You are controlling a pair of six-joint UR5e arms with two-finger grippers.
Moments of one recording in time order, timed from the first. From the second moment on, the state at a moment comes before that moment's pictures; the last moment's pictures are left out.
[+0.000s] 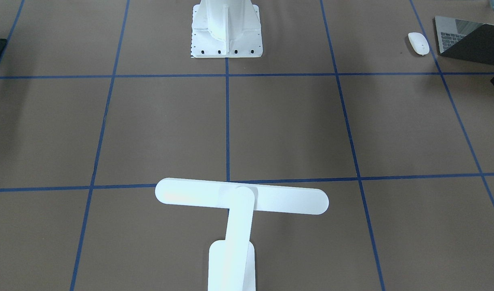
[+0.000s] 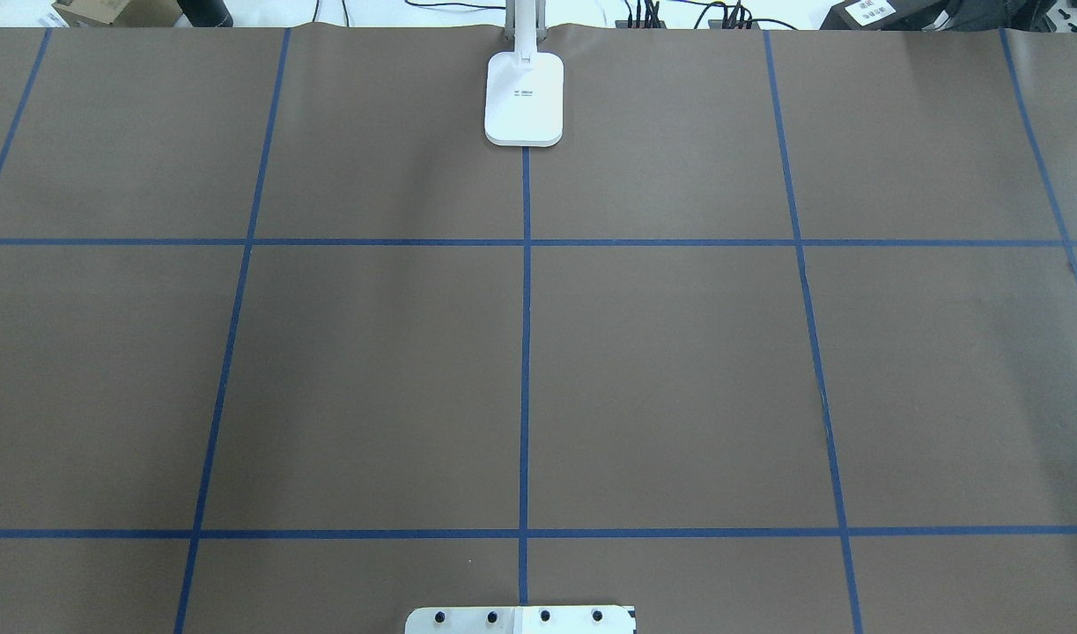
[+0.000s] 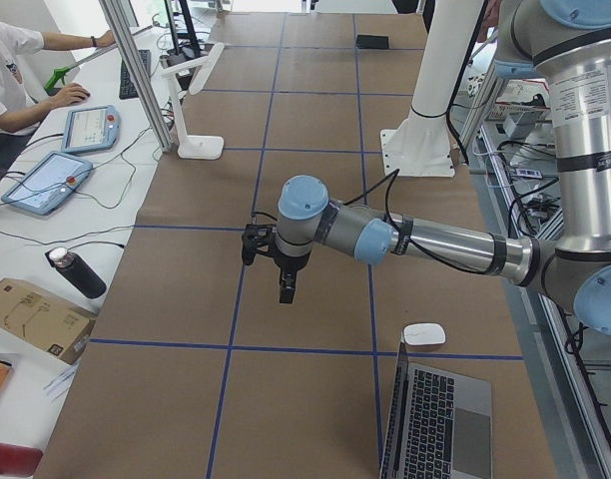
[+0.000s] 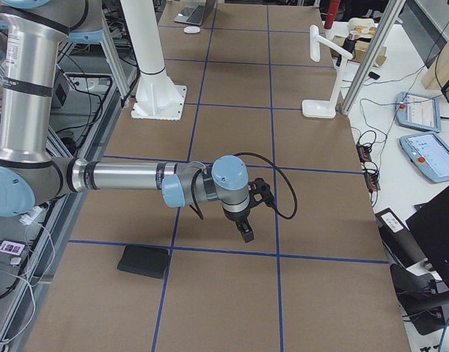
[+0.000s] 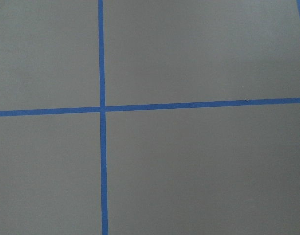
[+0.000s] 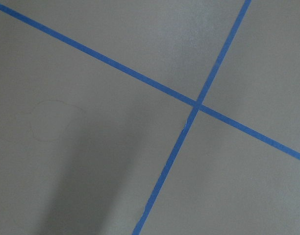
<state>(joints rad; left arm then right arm) -1.45 -1.33 -1.96 -1.76 -2.33 -0.38 1.54 -1.77 1.79 -1.37 2.37 -0.27</state>
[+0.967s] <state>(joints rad) -1.72 -1.09 -1.93 -1.75 -2.39 -0.49 1.53 -1.77 1.80 -1.37 2.41 -0.26</state>
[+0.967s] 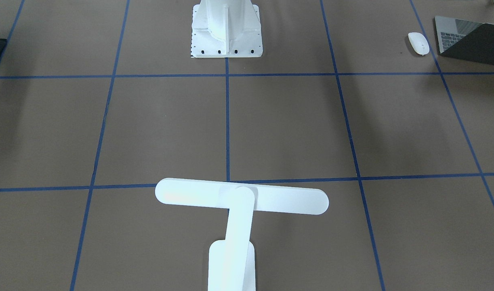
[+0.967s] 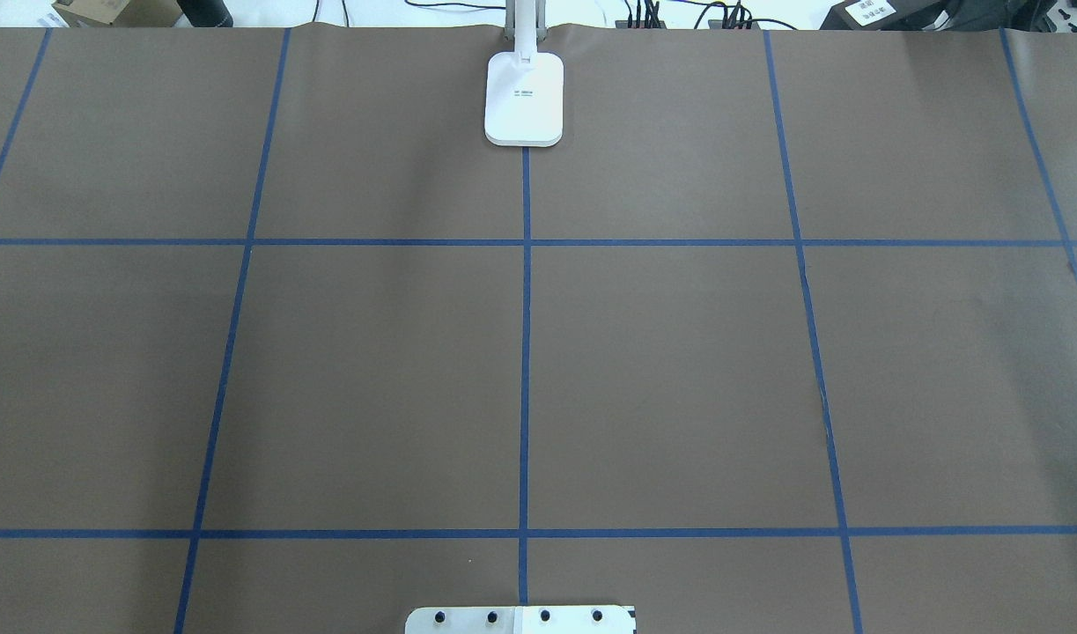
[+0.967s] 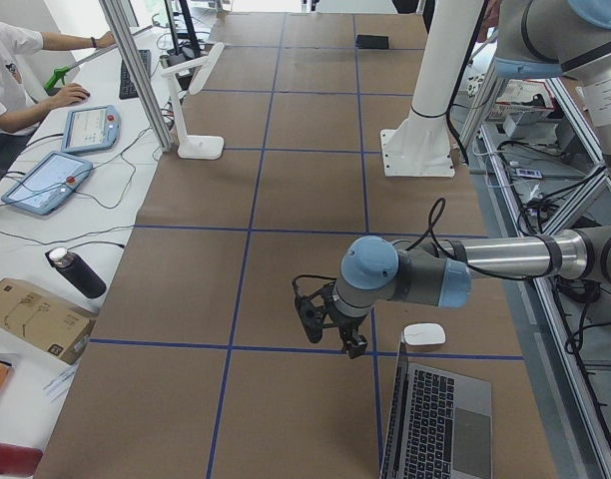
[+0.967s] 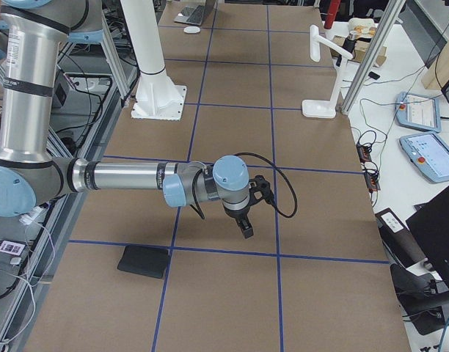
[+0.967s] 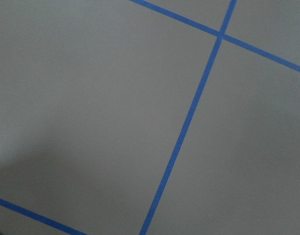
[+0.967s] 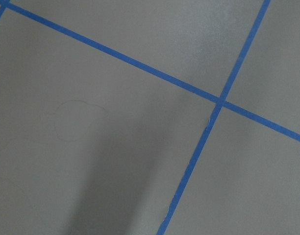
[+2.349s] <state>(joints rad) -1.92 -1.01 -1.88 -1.64 -2.29 -0.55 1.50 -1.78 1.79 -1.37 2.45 -0.22</state>
